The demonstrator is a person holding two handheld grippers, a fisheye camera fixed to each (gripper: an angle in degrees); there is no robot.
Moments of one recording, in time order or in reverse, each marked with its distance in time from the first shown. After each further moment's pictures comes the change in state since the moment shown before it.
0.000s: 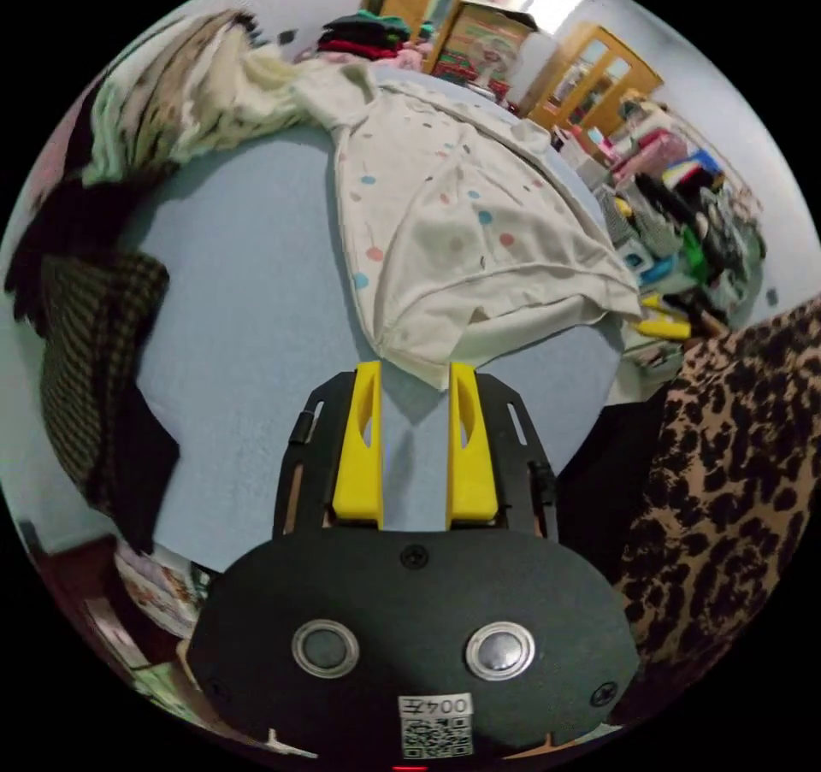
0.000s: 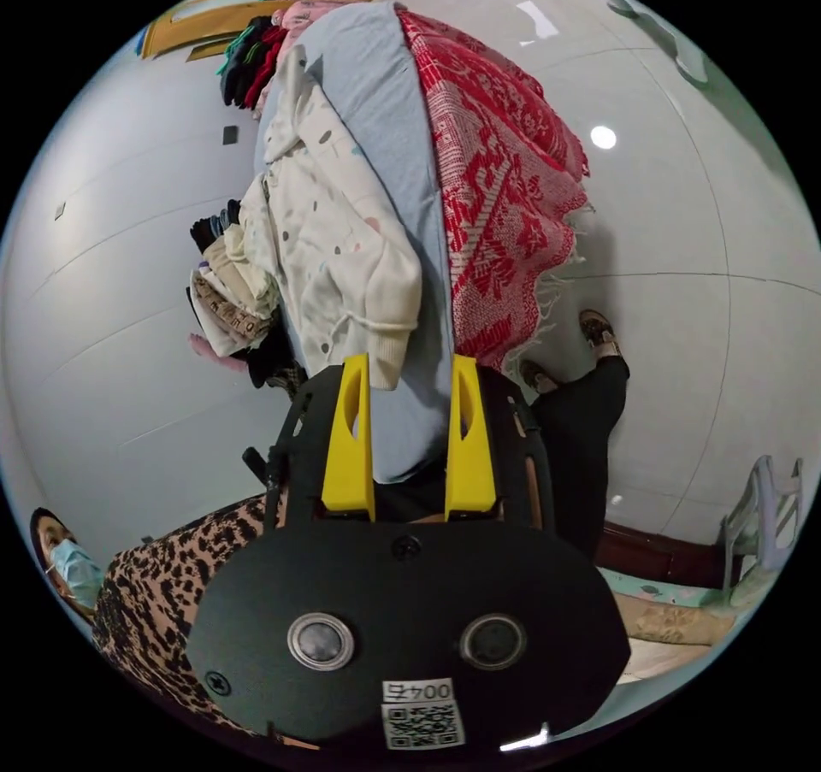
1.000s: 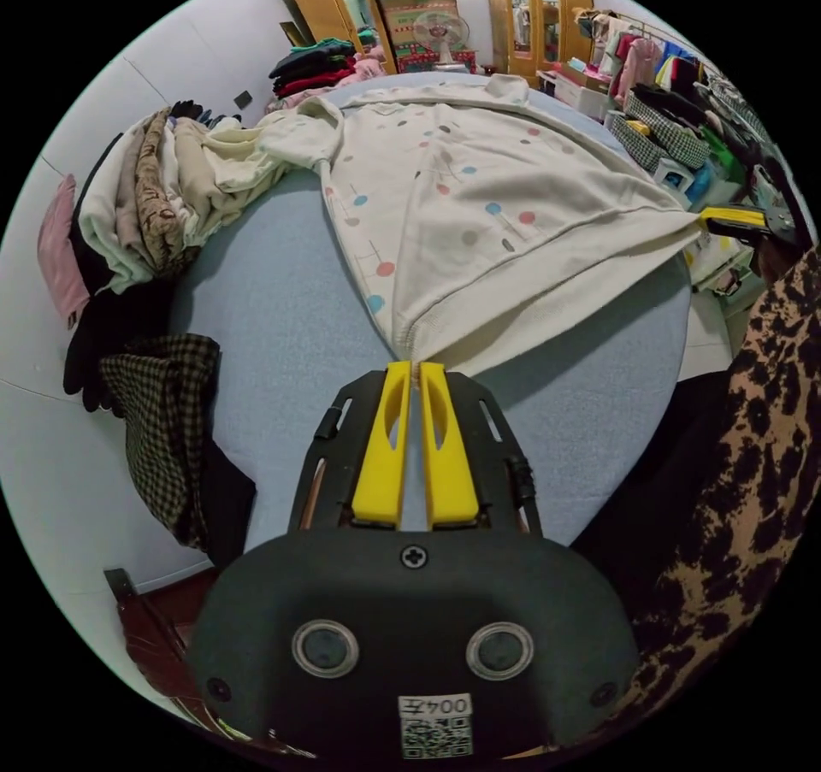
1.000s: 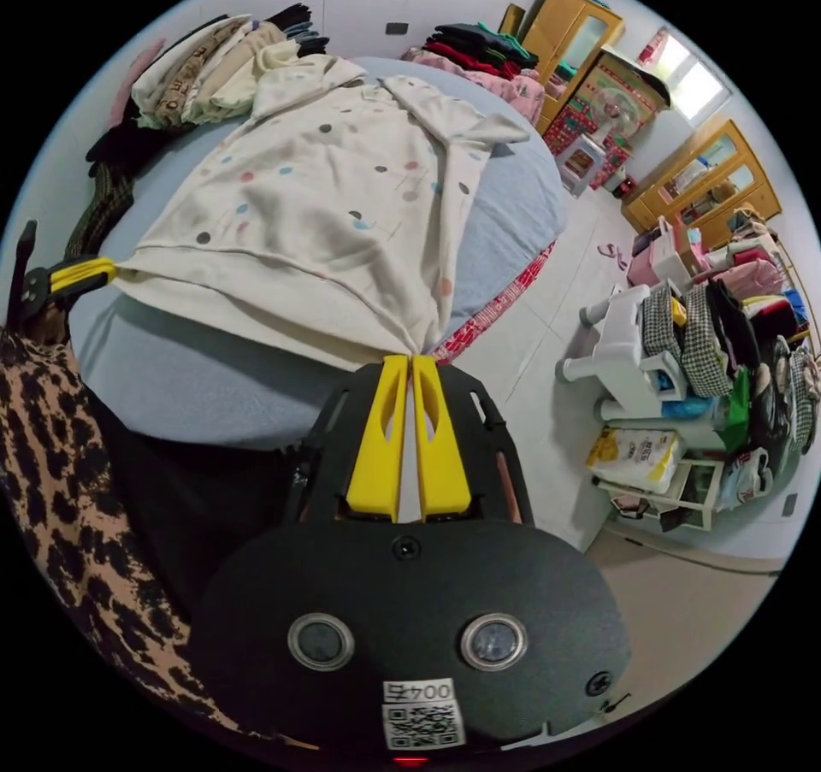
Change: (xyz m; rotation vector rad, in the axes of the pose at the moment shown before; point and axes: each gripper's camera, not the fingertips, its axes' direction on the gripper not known) left arm 0.045 0.006 -0.030 -0.006 -0.190 0.111; right arm -0.153 0.184 0.130 0.175 1.041 -0.768
